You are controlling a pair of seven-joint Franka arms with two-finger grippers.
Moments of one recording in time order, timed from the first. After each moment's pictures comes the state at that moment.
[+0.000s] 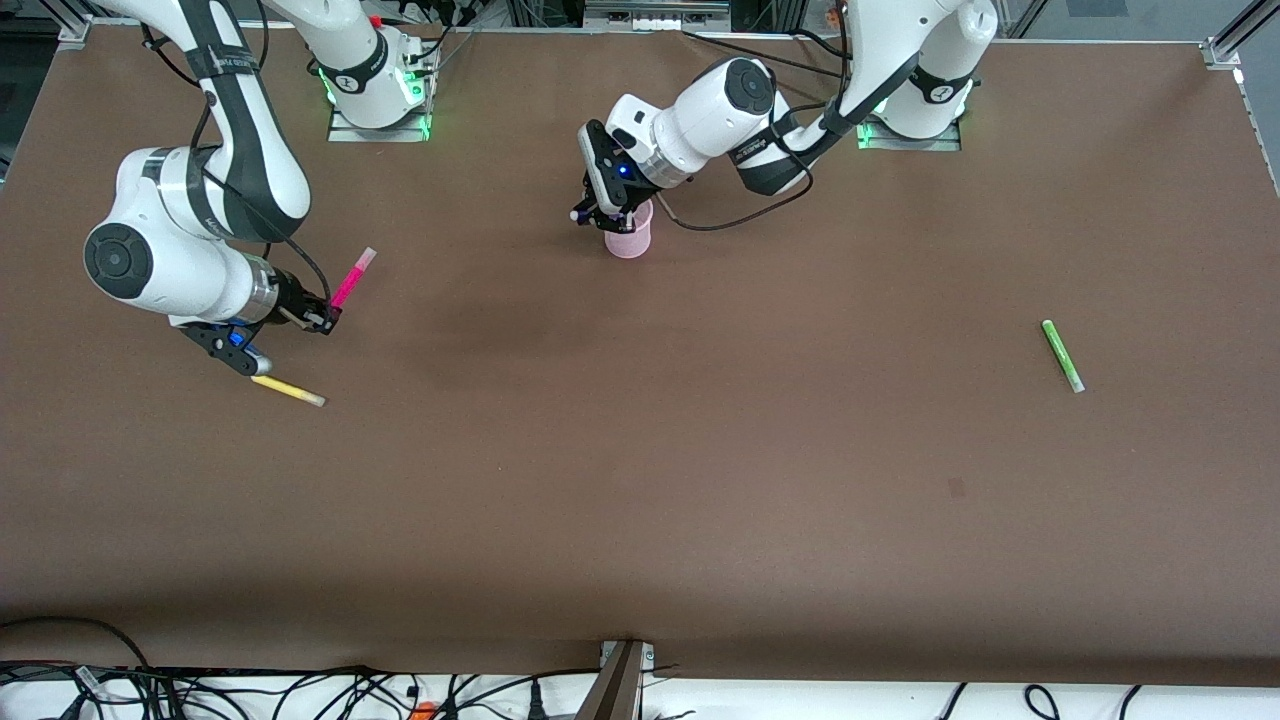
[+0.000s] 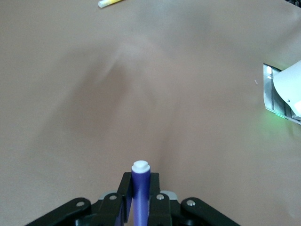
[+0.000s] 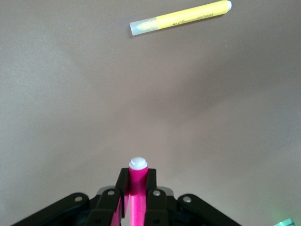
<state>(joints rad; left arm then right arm) -0.12 0.56 -0.90 -2.16 -0.04 3.07 0.36 0.23 0.21 -0.16 -2.06 0.12 2.03 0.59</state>
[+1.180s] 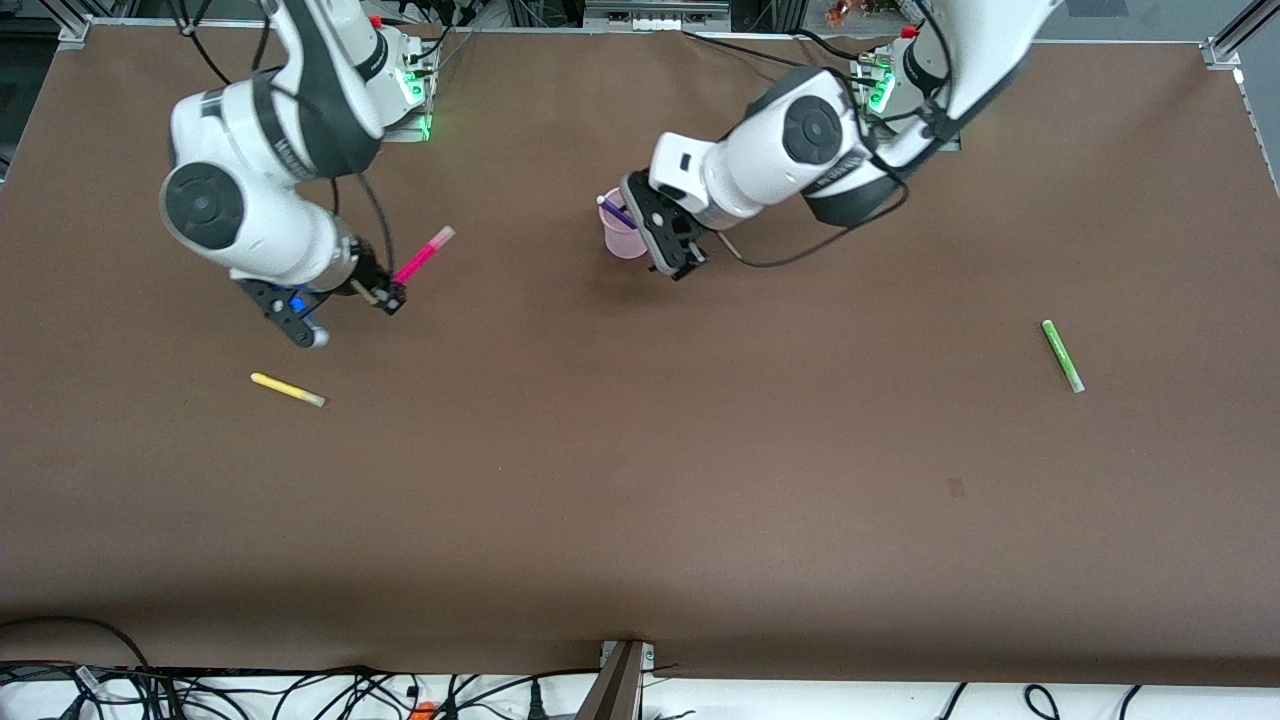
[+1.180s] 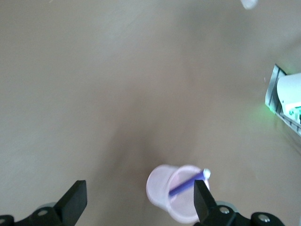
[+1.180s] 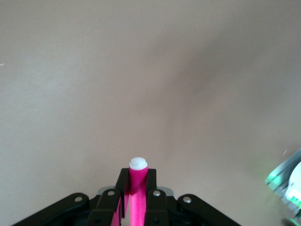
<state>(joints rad) 0.30 0.52 -1.10 -1.88 -0.04 2.28 0.25 0.47 0.16 -0.10 -1.88 0.10 1.85 1.16</state>
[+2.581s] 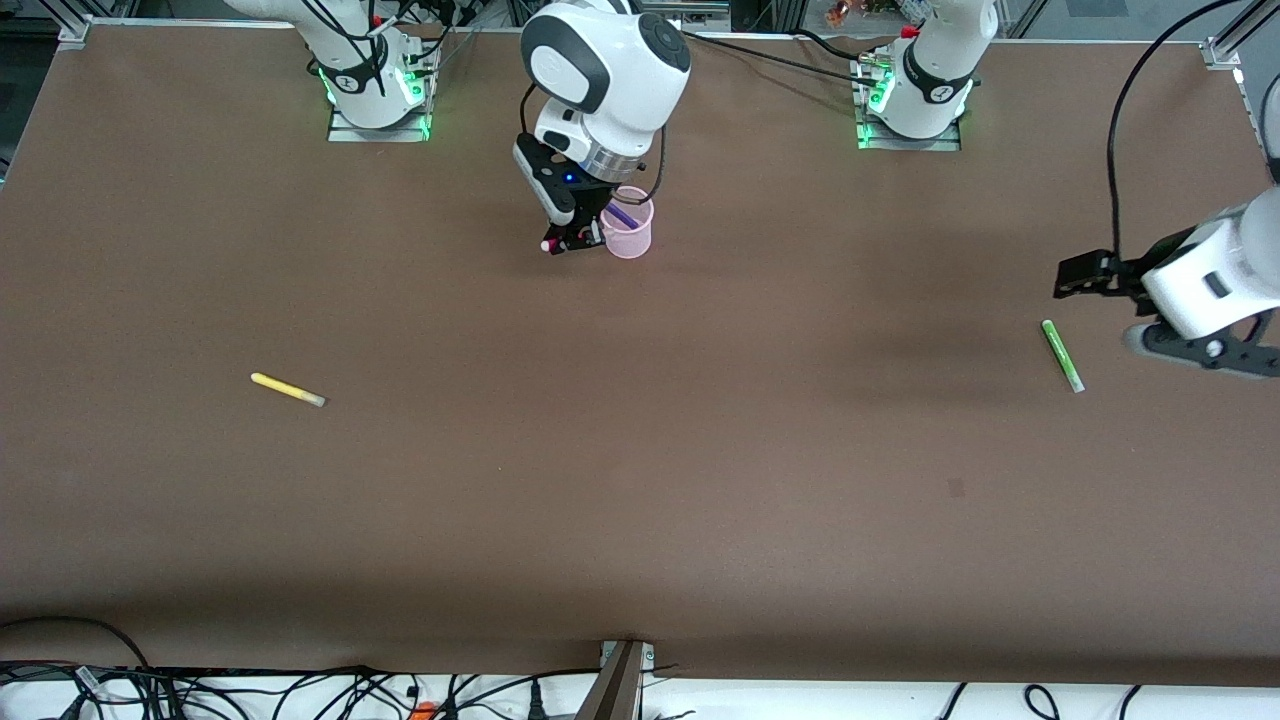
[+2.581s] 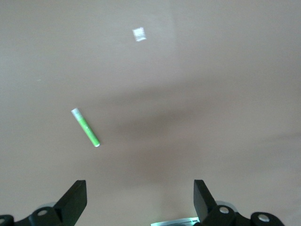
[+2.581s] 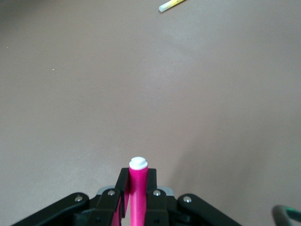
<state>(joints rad) 0.38 0.25 -0.45 -1.40 0.12 1.43 0.09 1.05 0.35 -0.09 -1.79 -0.44 1.86 2.17</state>
